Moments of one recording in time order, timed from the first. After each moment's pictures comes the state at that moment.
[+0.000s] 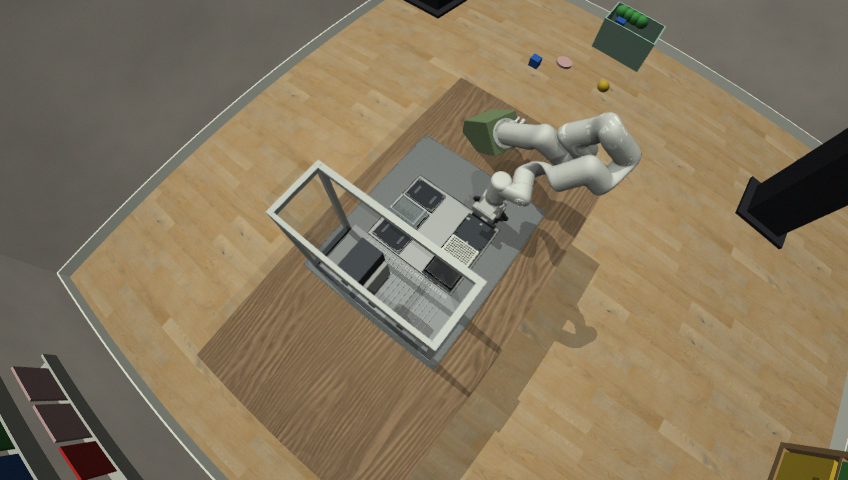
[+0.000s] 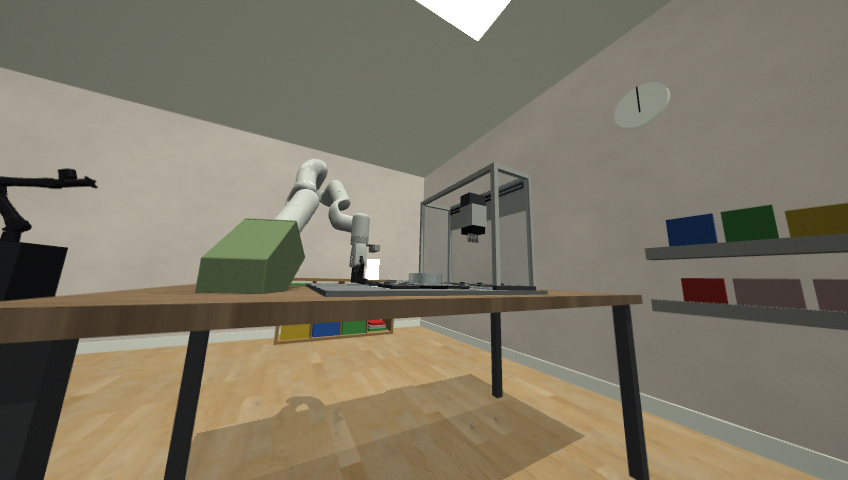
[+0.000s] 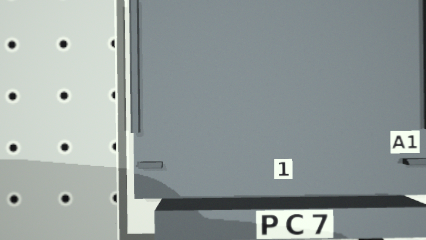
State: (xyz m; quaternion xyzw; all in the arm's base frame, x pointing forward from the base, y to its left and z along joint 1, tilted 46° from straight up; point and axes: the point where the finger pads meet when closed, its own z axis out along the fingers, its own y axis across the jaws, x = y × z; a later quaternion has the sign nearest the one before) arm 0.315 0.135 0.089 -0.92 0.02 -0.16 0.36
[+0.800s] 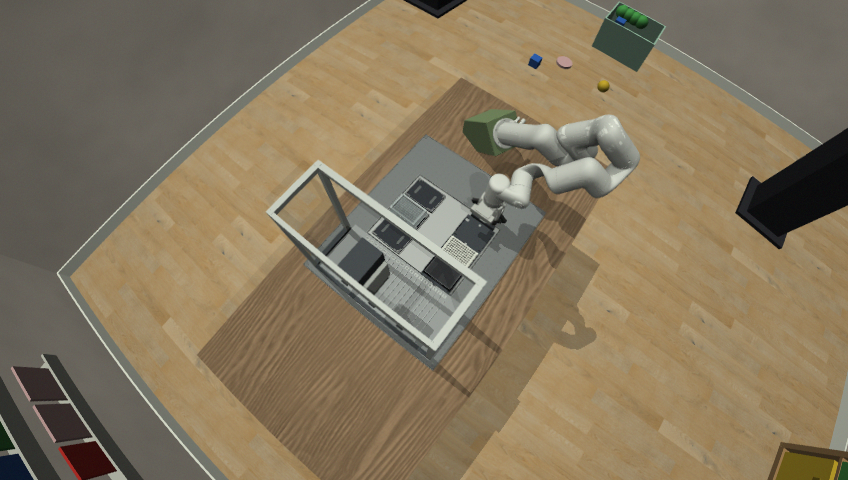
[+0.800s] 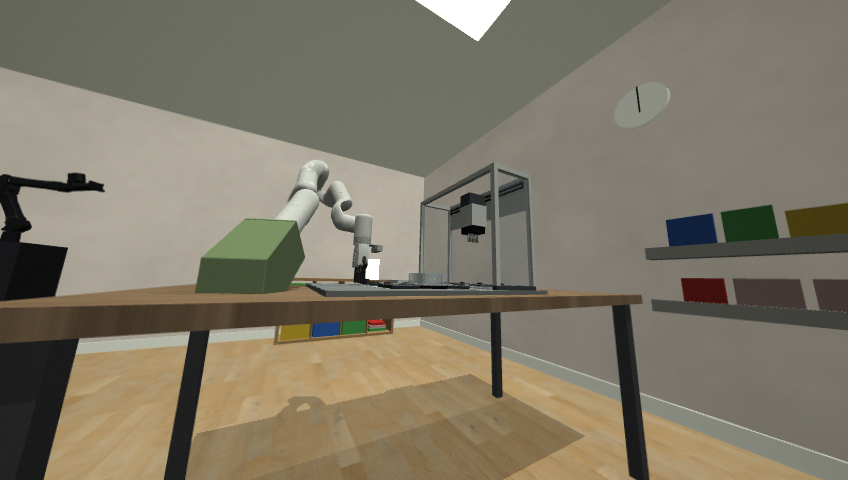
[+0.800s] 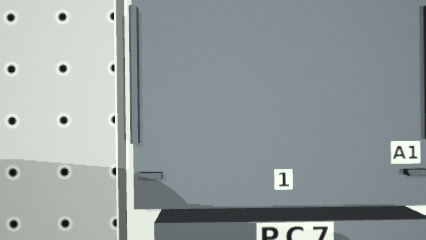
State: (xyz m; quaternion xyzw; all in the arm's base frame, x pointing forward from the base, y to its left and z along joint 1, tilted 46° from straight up) arm 0.327 0.133 0.092 -0.92 0.02 -0.16 0.36
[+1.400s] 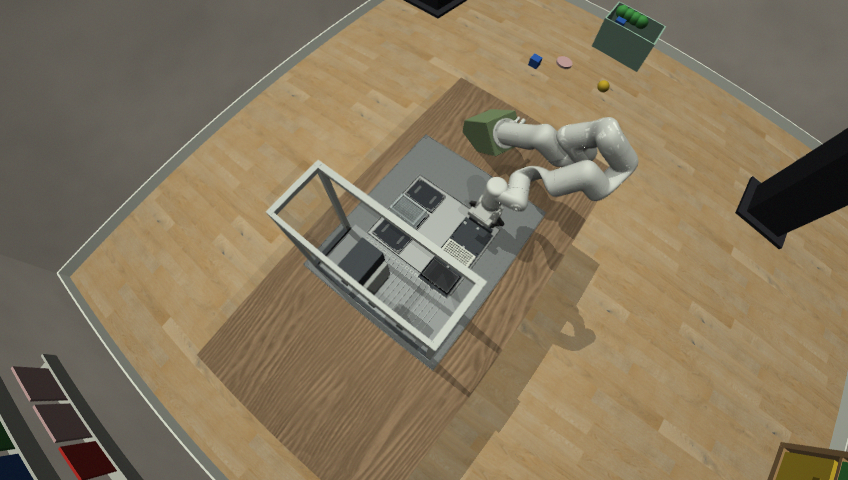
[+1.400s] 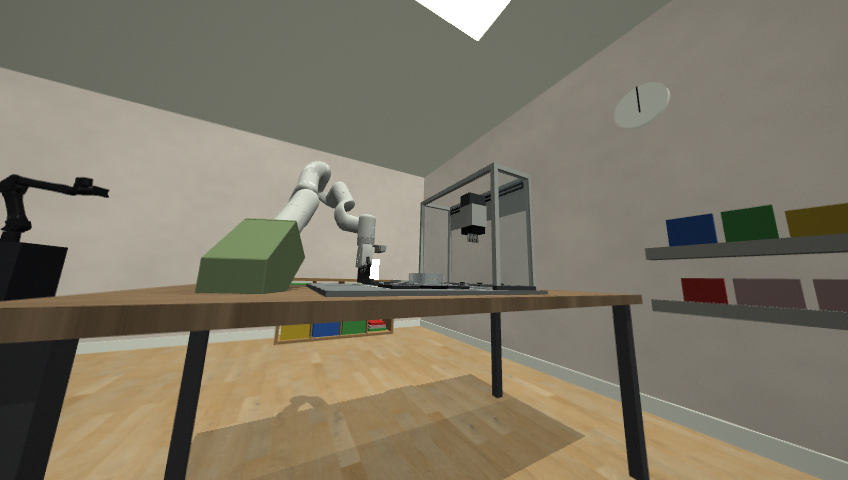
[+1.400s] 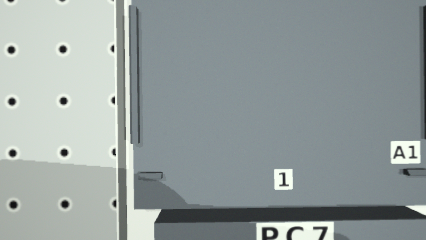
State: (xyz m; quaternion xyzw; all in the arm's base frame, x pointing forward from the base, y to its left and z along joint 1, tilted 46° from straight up) arm 0.341 0.131 0.097 -0.92 0.02 -0.16 0.36
